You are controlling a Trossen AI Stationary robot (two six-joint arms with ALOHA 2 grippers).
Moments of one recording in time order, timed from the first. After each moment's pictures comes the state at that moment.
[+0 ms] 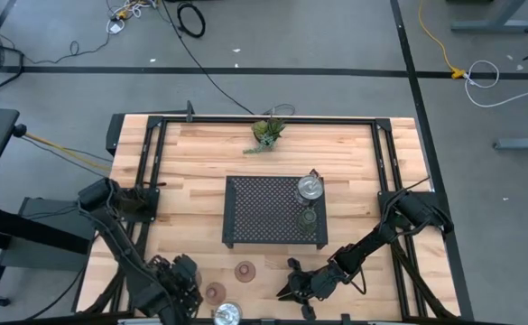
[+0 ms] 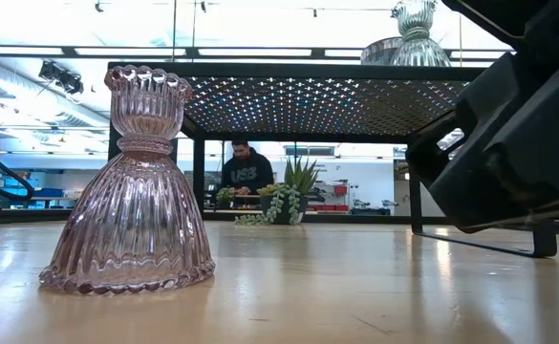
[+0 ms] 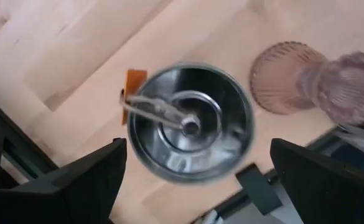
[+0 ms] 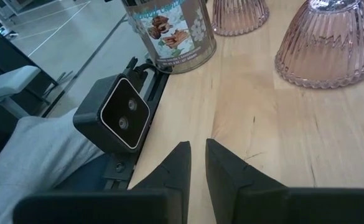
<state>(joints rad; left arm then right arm) -0.96 1.84 1.51 -1.27 -0.13 -1.83 0.70 2.09 0.92 0.72 0.24 0.49</state>
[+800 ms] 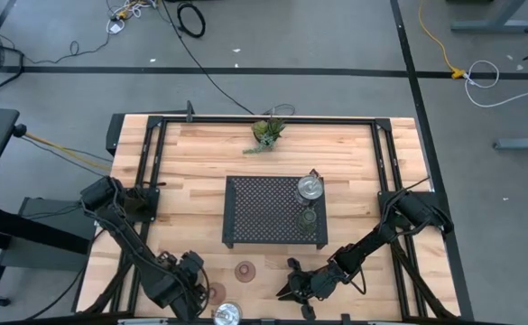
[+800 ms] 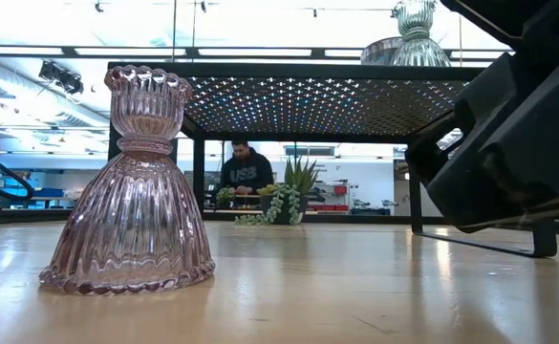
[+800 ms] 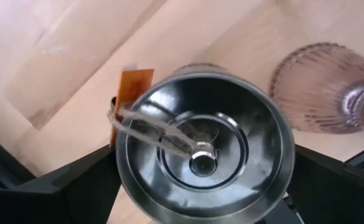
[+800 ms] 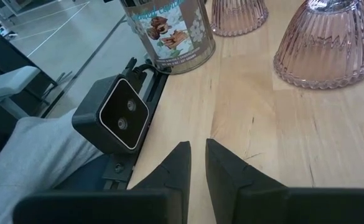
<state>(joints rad) -0.90 1.84 1.38 -1.13 -0.07 -1.74 0.70 2.09 0.92 0.72 0.25 0.49</state>
